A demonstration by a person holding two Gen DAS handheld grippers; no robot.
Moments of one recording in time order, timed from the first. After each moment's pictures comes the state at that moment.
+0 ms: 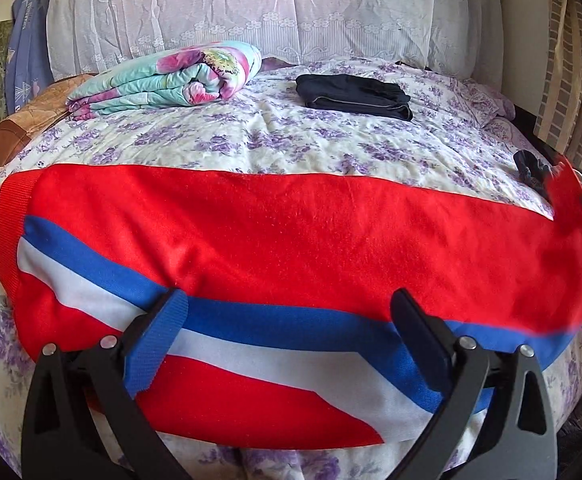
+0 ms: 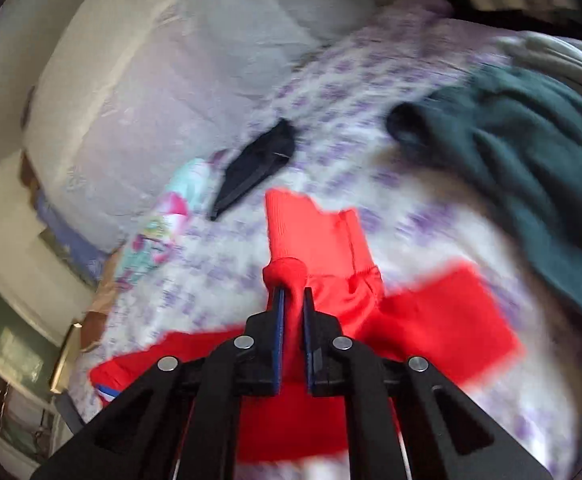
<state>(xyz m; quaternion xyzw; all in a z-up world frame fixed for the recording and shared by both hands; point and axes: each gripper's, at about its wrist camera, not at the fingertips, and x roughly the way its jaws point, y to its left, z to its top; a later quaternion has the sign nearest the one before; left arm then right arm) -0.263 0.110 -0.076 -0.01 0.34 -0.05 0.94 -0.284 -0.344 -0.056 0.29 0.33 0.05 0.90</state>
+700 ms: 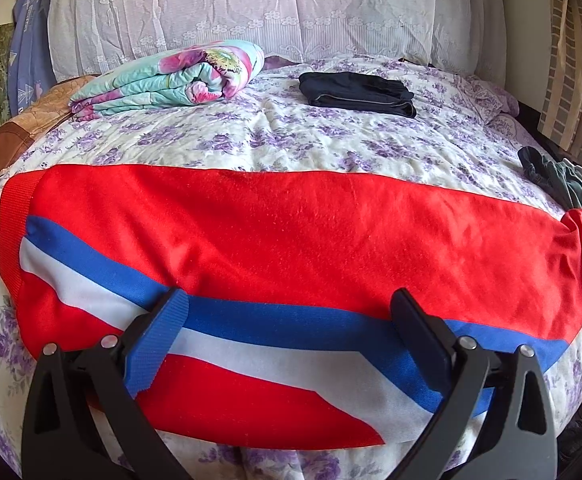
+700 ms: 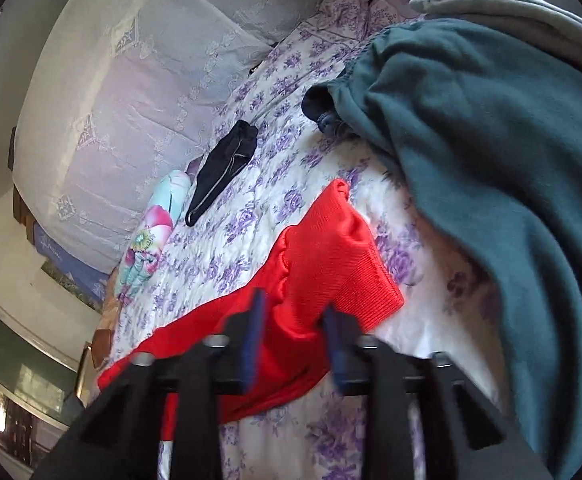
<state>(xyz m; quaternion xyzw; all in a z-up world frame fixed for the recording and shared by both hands) -0.263 0.107 -0.077 0.00 0.34 -0.04 0.94 -0.284 -0.378 -0.079 0.35 0.32 0.08 0.88</state>
